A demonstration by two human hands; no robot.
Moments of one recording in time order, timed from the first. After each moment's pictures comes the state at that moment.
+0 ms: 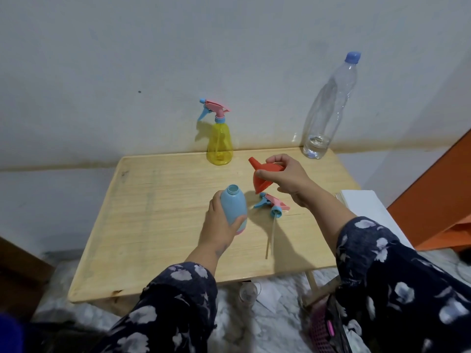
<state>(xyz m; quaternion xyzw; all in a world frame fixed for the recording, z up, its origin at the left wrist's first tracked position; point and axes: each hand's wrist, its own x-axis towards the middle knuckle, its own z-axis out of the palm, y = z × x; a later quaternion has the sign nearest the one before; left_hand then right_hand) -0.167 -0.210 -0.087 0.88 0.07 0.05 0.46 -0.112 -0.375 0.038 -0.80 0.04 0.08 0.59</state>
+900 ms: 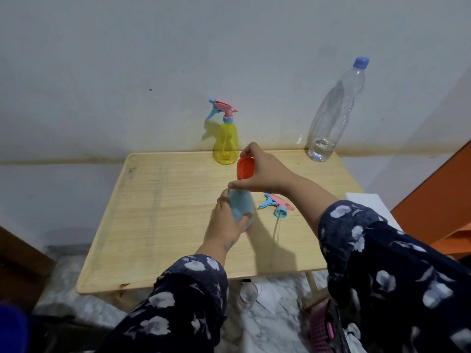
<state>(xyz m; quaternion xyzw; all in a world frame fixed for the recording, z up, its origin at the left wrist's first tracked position) -0.162 -0.210 -0.086 0.87 0.09 0.02 0.49 -0.120 -0.324 0.063 -0.93 -0.20 0.05 0.30</state>
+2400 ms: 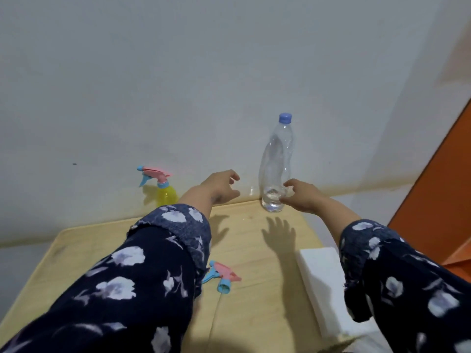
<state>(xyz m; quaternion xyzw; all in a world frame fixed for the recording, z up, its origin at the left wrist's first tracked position) 0.022 -0.332 0.094 0.95 -0.09 -0.07 0.28 -0.006 -0.554 0.086 -0.96 0.02 0.06 0.27</state>
